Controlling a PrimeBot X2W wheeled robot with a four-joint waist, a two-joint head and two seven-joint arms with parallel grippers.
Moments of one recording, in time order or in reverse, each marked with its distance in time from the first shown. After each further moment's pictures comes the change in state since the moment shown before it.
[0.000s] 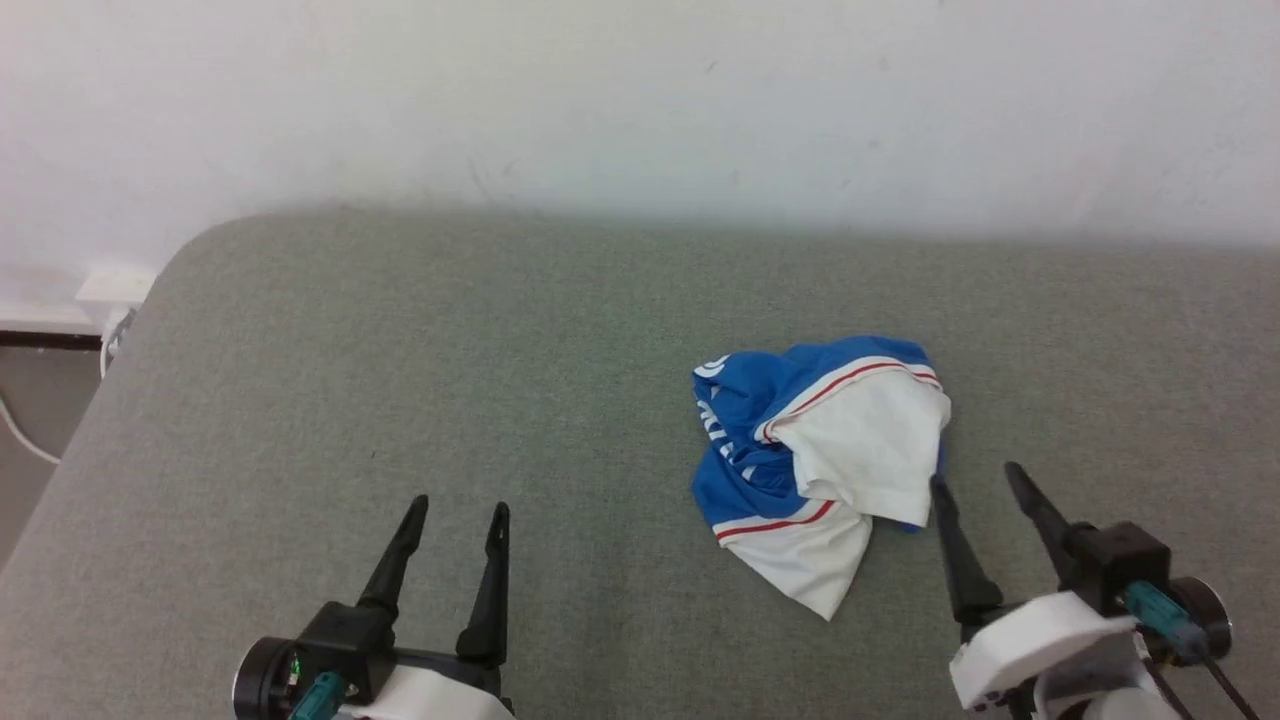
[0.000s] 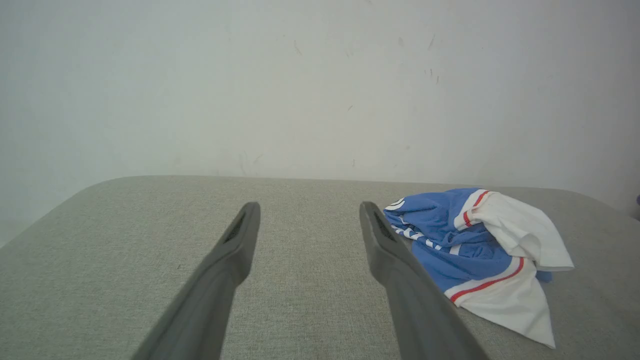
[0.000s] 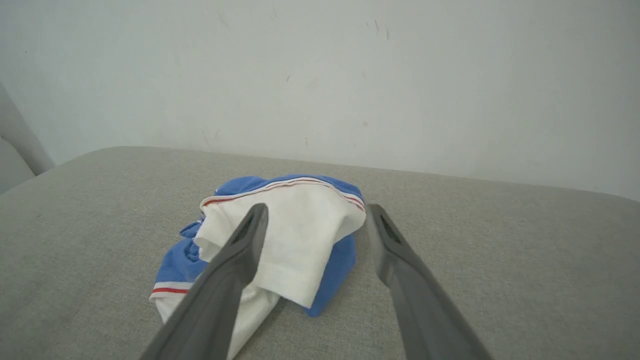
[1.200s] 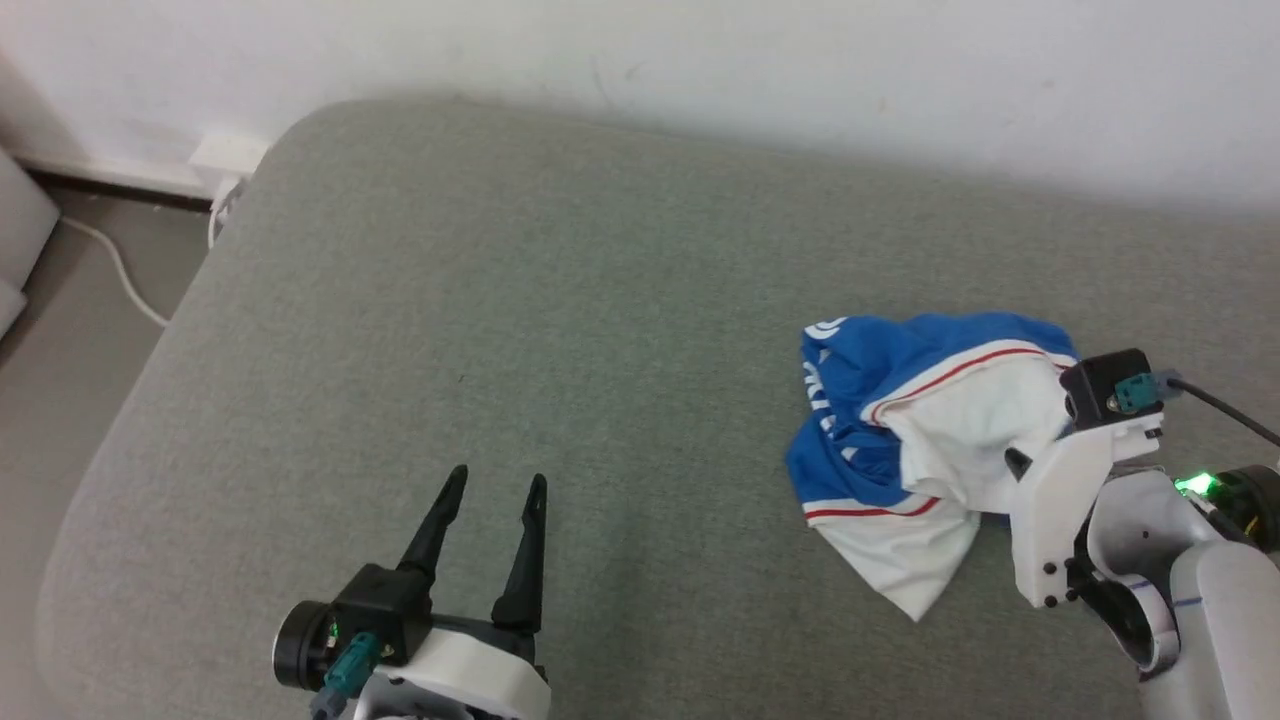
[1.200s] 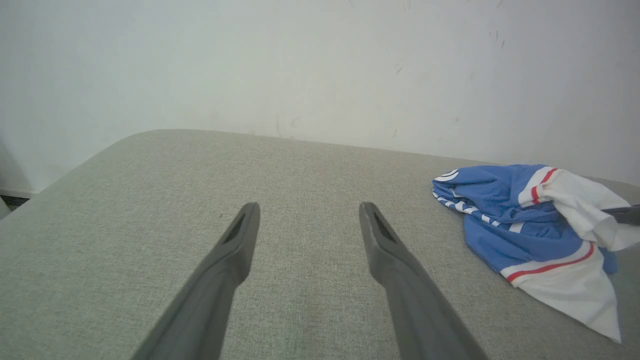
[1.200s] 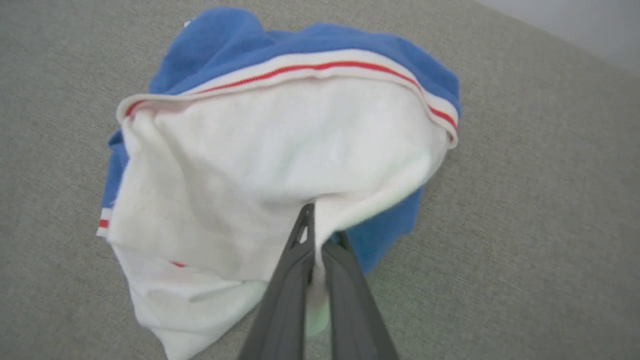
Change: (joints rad) left arm -0.082 -0.016 -0.067 0.064 -0.025 0.009 0.000; right arm -0.237 -0.118 -0.001 -0.048 0.065 0.000 0.890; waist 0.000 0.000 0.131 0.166
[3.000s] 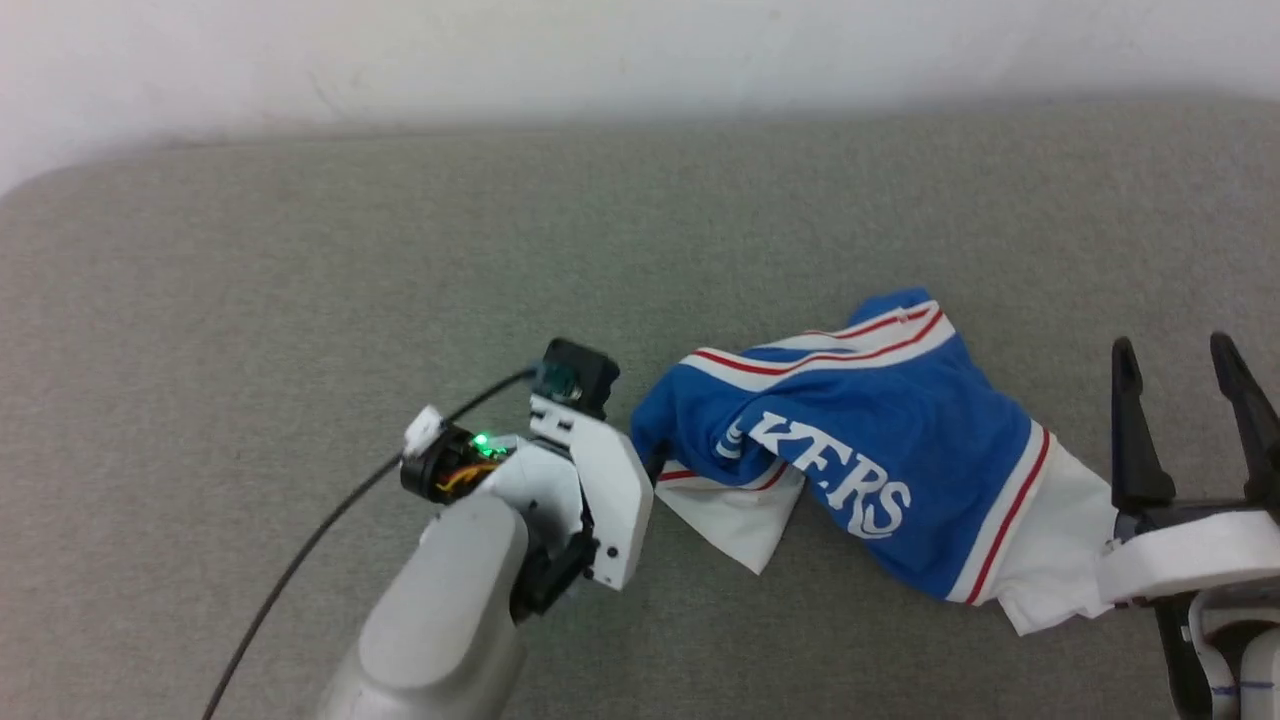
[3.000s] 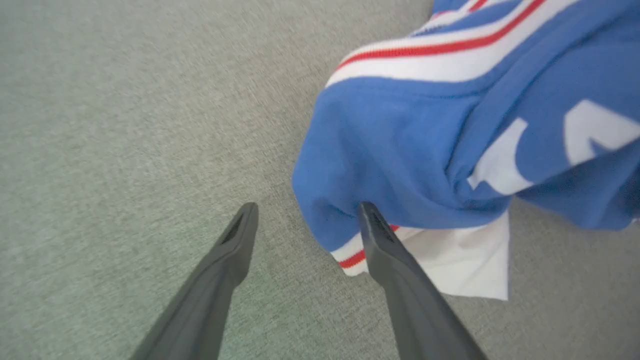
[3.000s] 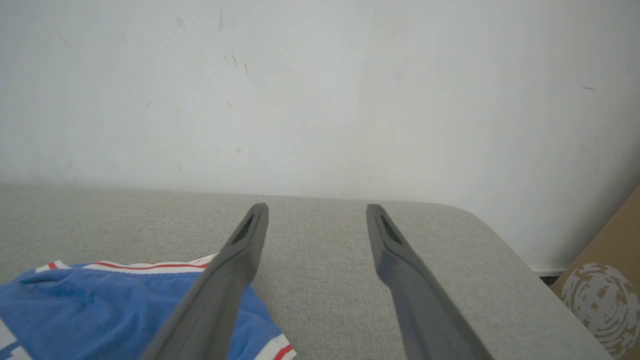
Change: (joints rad) left arm -0.450 0.006 -0.224 0.294 -0.112 -0.063 0.661; right arm 0.192 0.104 -0.201 -0.235 -0.119 0.000 -0.763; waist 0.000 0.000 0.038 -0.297
